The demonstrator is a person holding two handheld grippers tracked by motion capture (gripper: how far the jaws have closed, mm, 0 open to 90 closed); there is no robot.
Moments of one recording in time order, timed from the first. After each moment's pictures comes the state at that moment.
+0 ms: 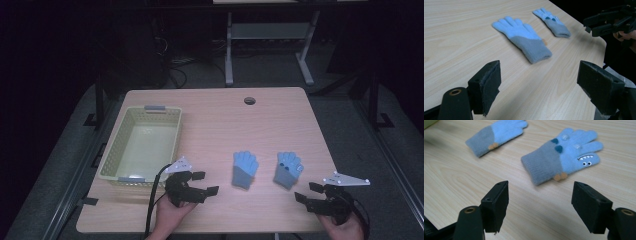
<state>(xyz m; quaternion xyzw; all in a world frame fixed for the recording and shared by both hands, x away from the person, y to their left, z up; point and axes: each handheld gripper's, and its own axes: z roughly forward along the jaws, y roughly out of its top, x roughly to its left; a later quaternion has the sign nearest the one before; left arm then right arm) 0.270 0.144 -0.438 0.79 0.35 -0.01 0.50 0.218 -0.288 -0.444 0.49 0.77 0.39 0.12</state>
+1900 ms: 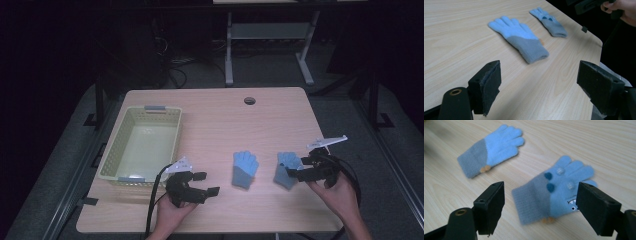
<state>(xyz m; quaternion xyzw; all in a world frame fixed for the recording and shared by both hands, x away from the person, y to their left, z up) 0.272 0.143 -0.440 0.79 0.34 -0.02 0.51 0.300 -0.269 -0.401 0.47 0.82 0.32 0.08</state>
